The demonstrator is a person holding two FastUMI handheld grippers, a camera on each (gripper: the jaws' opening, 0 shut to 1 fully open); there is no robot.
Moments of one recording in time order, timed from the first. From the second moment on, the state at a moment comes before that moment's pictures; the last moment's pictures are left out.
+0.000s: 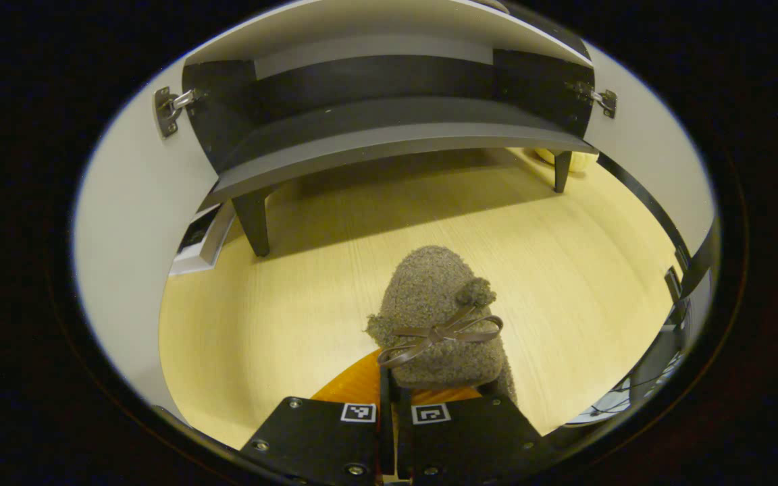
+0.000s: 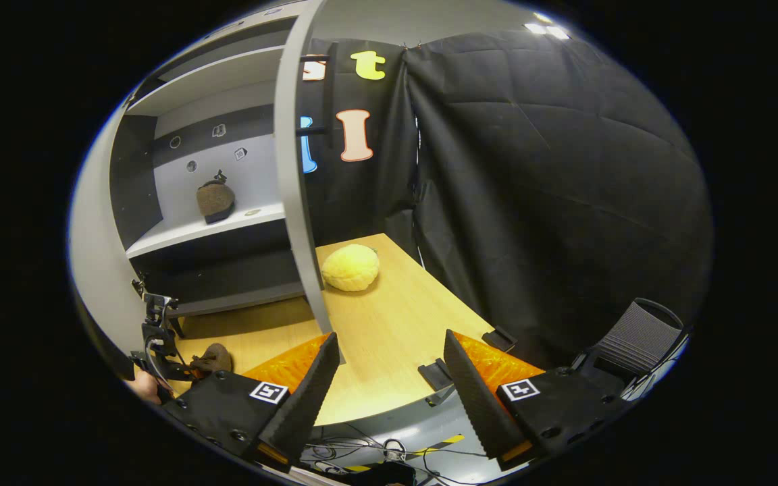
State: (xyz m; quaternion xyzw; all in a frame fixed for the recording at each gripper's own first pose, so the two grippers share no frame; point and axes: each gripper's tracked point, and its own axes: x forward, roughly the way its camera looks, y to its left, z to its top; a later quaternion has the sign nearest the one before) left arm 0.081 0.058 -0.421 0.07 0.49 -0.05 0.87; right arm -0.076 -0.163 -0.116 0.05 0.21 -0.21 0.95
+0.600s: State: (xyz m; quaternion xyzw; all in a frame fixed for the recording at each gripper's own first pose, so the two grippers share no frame) left arm 0.106 0.087 -0.320 0.01 0.45 0.00 0.89; right arm -0.020 -0.254 -0.097 0.05 0.21 -0.18 0.96
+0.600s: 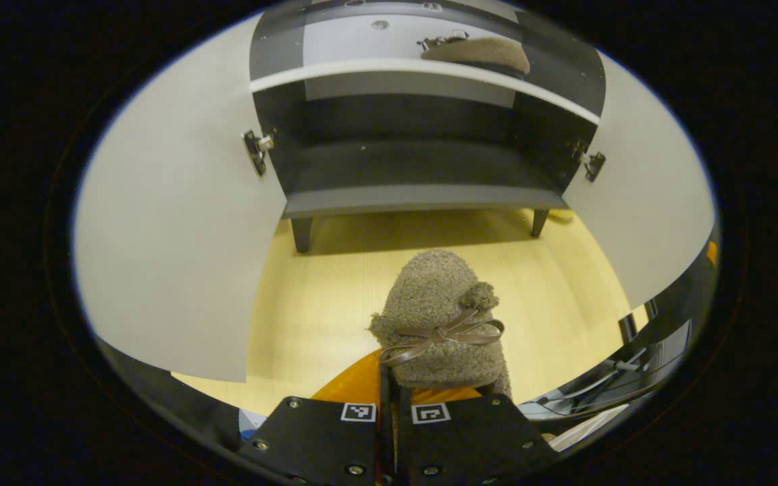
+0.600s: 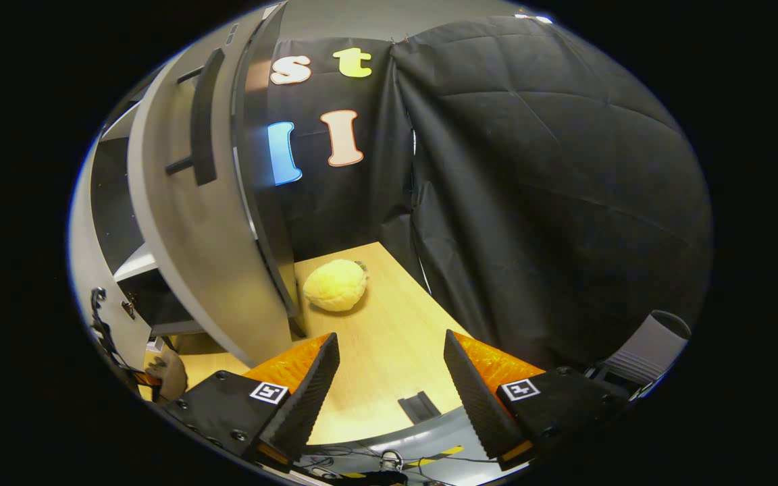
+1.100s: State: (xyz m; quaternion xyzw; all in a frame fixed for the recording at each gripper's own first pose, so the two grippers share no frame) left arm 0.243 0.118 -0.149 0.01 0.28 0.03 0.96; right arm 0.037 -0.288 -0.079 0.04 0.18 -0.13 0.97
